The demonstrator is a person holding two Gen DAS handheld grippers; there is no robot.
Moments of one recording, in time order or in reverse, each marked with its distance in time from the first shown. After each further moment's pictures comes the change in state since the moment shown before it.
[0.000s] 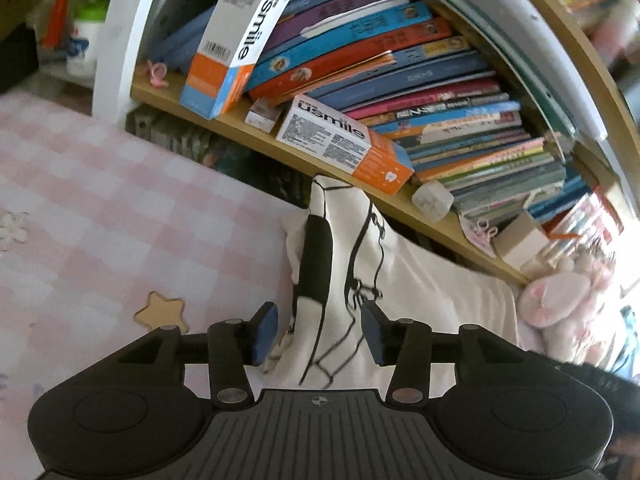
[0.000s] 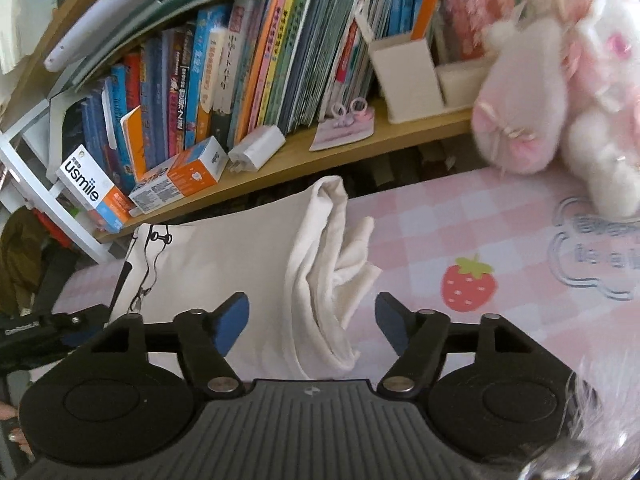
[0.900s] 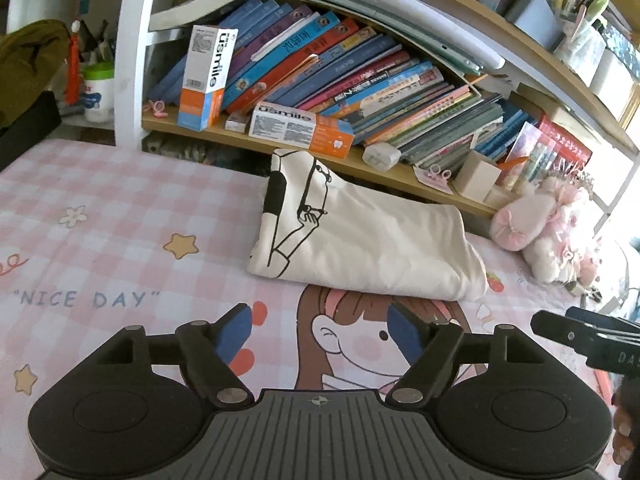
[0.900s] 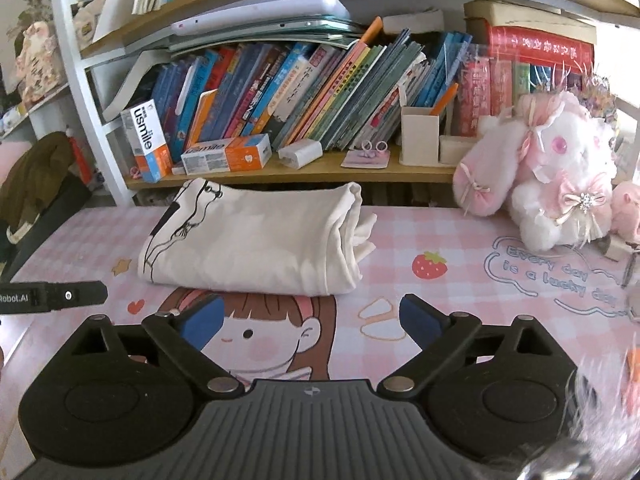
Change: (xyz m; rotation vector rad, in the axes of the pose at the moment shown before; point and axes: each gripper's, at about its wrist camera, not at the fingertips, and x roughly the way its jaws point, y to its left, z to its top) left arm -0.093 -0.057 -0.069 0.171 -0.037 0.076; right arm -0.102 0.053 -0.064 -0.271 -0.097 -0.085
